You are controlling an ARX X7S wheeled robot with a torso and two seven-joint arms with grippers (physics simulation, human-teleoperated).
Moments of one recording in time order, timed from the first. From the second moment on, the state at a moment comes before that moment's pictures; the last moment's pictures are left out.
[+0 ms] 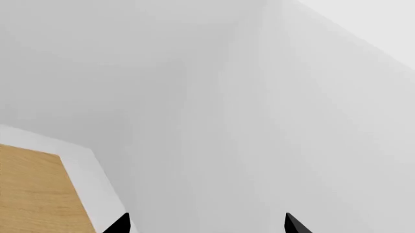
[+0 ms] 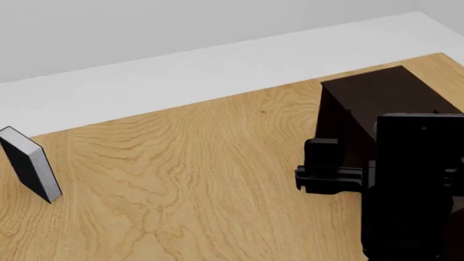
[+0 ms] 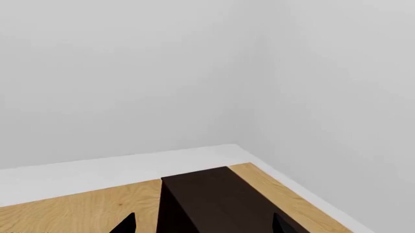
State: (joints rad) left arm -0.34 -0.24 -0.77 0.64 -0.81 -0.40 -0.68; right arm 0.63 0.27 0.00 -0.80 0.27 1.36 0.31
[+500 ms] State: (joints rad) left arm -0.34 -0.25 -0.77 0.64 -0.82 -0.40 -0.69; right arm 0.64 0.26 0.02 -0.84 0.30 1.42 0.31
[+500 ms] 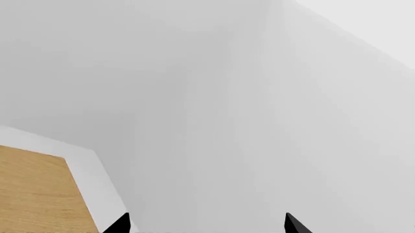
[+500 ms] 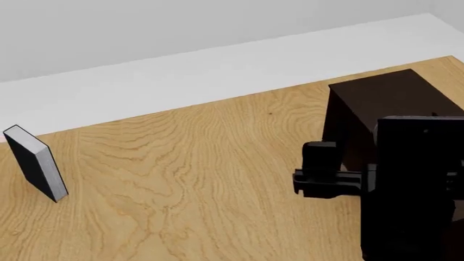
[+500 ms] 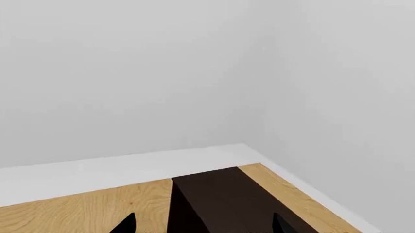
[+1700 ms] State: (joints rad) left arm -0.32 -0.26 -0.74 0.64 -0.81 -0.38 -0.70; right arm 0.63 1.10 0.08 -0.64 2.29 1.18 1.51
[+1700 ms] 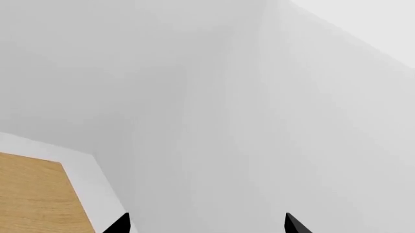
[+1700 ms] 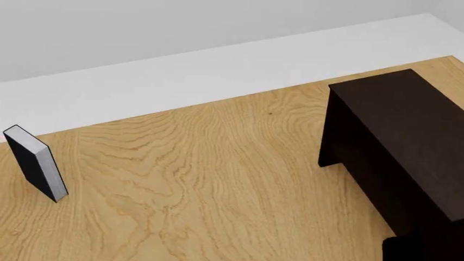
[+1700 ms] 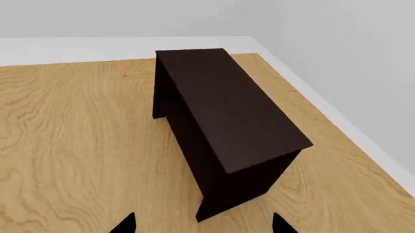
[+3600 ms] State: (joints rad) left arm -0.31 -0.29 -0.72 0.64 -0.81 -0.35 -0.72; right arm 0.36 1.33 -0.01 -0.44 2.31 1.38 1.25
